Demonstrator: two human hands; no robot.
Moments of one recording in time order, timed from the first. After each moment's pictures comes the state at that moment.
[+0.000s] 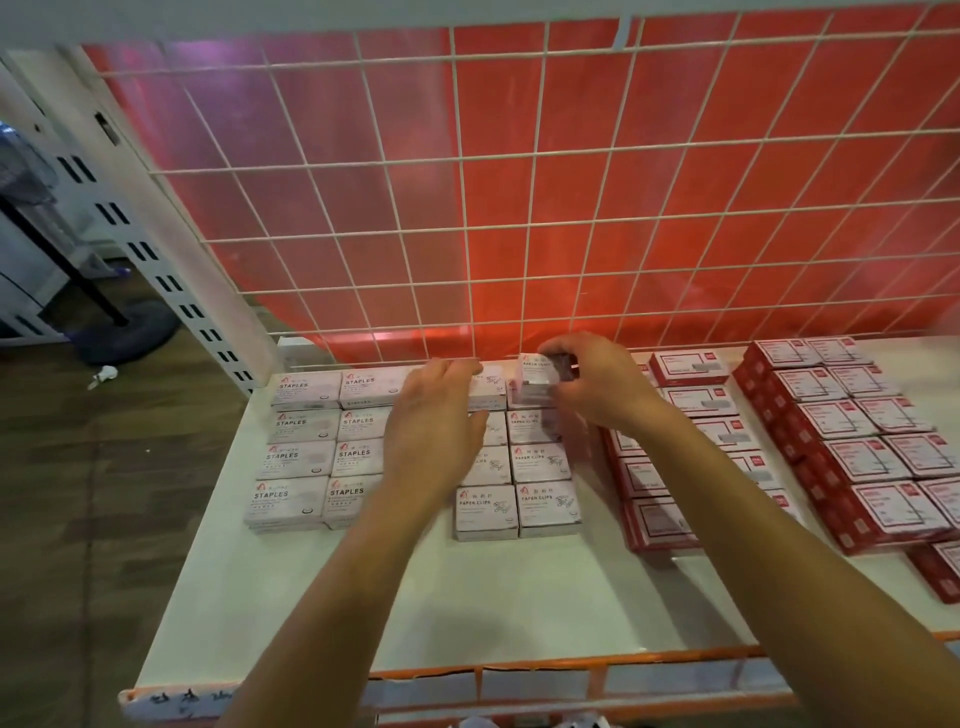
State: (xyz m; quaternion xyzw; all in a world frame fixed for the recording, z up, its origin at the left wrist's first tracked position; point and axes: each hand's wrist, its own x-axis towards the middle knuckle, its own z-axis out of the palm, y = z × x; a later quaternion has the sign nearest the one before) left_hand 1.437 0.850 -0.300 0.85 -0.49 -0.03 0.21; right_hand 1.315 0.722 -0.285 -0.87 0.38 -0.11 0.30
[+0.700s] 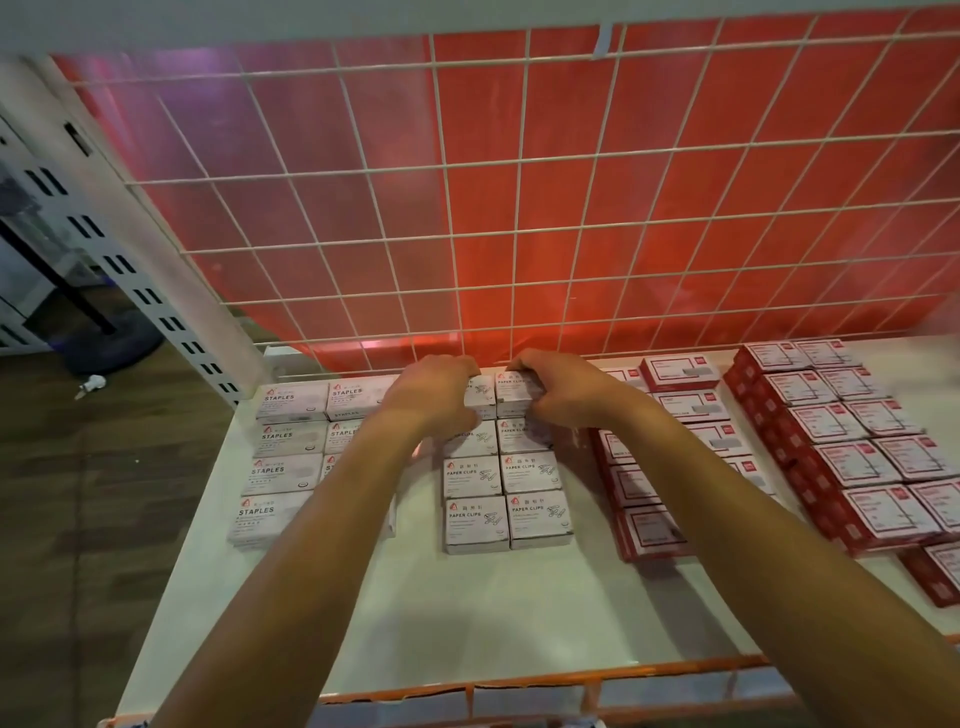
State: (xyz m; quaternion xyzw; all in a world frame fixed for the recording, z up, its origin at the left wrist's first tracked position) left_hand 1.479 0.796 -0.306 0.80 -0.58 -0.15 0.03; right_hand 1.332 0.707 -0.296 -0.88 0.33 0.03 0.35
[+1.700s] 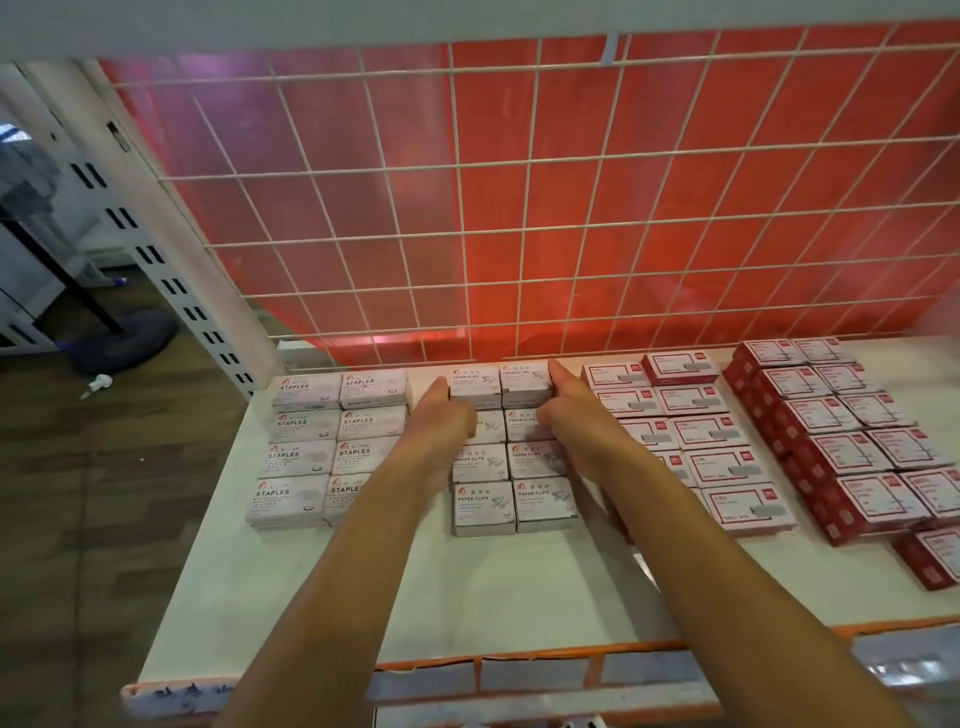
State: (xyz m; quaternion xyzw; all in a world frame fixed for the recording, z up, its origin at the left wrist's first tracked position) left_hand 1.448 0.835 -0.329 0.72 -0.21 -0.45 0.49; right_hand 1.322 0.753 -0.322 -0.63 0.44 -0.14 0.62
